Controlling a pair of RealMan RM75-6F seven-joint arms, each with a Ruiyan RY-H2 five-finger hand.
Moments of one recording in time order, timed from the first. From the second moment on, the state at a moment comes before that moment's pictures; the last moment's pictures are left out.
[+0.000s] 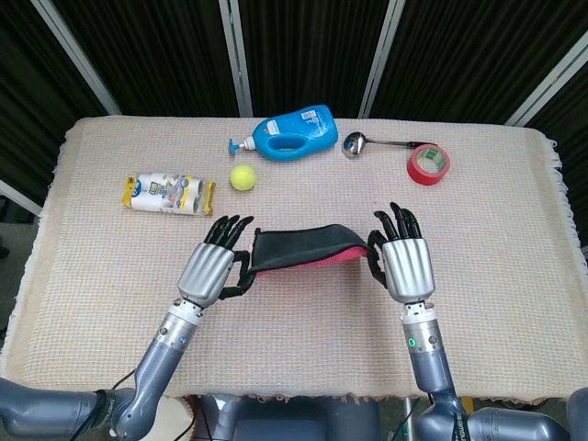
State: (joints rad) left arm -0.73 -1.63 -0.13 -1.79 1.17 1.36 0.46; right arm 0.58 -1.59 0.15 -1.70 -1.27 1.56 -0.58
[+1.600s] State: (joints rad) left arm -0.50 -1.65 0.04 -1.82 1.35 1.36 0.42; right arm 0.35 -1.63 -0.05 -1.69 -1.54 1.53 -0.59
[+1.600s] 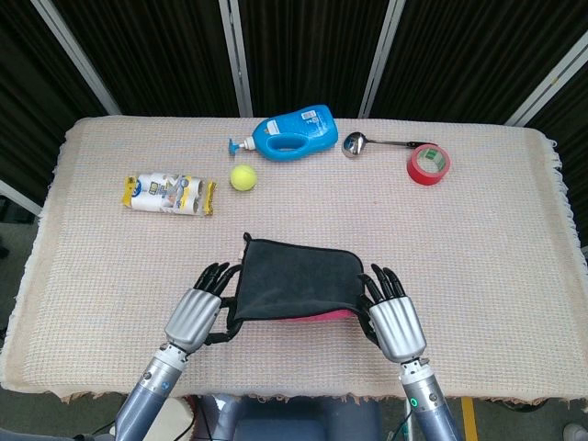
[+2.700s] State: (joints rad) left arm -0.44 -1.70 0.06 -1.77 1.38 1.29 0.45; right arm 0.28 -1.63 -0.09 -1.66 -1.60 1.43 -0.60
